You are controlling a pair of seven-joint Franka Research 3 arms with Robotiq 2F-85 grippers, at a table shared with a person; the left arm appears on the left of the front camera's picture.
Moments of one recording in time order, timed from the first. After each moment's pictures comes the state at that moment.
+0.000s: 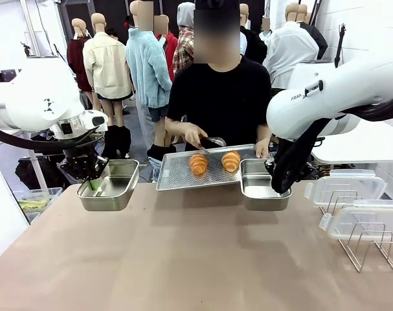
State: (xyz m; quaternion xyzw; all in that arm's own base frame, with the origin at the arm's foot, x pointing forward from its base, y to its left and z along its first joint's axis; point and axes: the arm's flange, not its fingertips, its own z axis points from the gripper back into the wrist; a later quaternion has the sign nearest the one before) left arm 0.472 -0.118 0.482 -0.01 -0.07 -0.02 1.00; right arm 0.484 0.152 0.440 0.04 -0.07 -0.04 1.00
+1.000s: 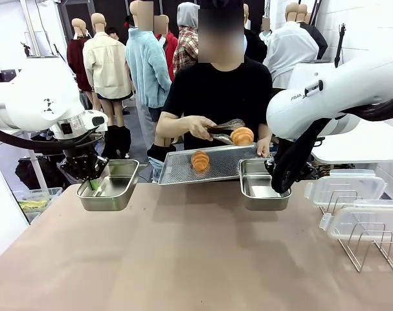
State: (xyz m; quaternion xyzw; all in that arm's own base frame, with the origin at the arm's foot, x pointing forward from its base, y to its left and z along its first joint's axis) left arm 0.472 -0.118 0.482 -0.01 -0.07 -0.02 1.00; right arm 0.484 0.152 0.440 0.04 -0.07 -0.04 1.00
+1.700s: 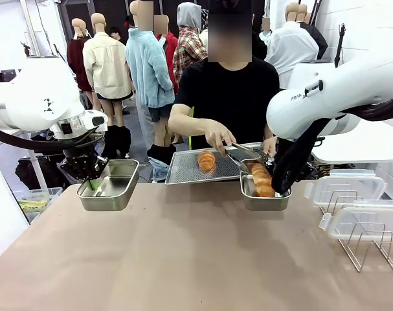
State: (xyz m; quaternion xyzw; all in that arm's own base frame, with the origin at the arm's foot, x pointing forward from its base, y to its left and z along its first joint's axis) left arm 0.472 -0.118 0.482 -0.01 -0.07 -0.02 1.00; right arm 0.484 0.152 0.440 0.04 -0.07 -0.04 1.00
